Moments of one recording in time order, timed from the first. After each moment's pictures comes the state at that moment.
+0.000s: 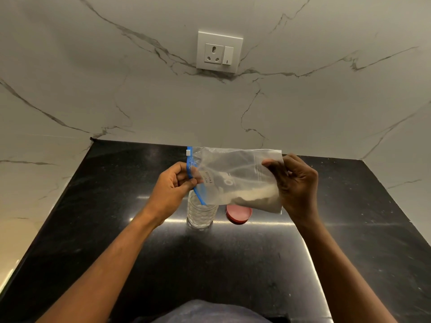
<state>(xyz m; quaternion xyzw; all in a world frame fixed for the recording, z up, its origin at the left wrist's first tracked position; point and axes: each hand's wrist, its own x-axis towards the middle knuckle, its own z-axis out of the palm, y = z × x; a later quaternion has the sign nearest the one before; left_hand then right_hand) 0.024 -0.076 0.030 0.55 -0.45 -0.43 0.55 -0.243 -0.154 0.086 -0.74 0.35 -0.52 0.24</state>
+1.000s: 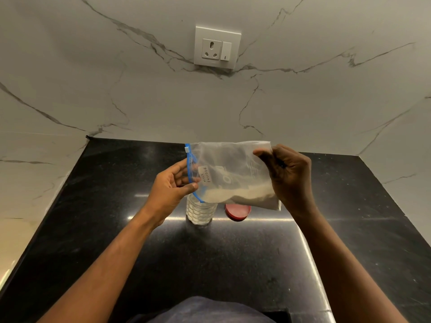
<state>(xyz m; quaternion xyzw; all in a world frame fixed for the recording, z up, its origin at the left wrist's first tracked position) 0.027 -0.075 0.024 0.54 -0.42 -0.46 0.56 -0.227 -0.156 0.103 -0.78 0.32 -0.50 0.19</state>
